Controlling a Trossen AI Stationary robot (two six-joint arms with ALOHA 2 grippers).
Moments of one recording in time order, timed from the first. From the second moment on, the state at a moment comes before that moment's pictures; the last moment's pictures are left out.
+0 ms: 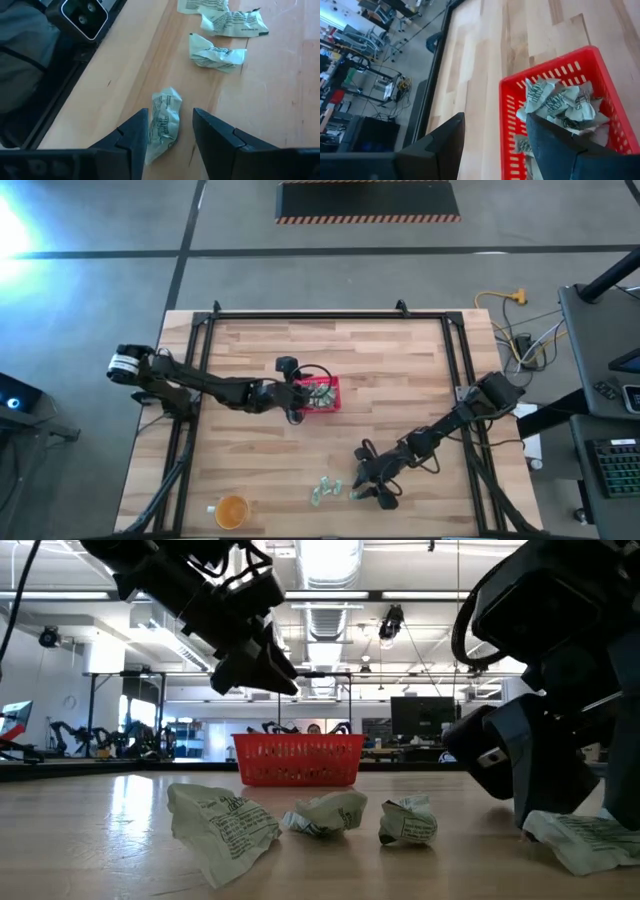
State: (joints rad) left arm -0.11 1.49 0.79 0.13 -0.61 0.42; right arm 0.54 1.93 0.71 0.58 -0.11 0.41
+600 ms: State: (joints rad) left arm -0.11 1.48 0.79 0.12 -0.61 0.40; right arm 0.55 1.95 0.71 0.56 -0.09 0.36
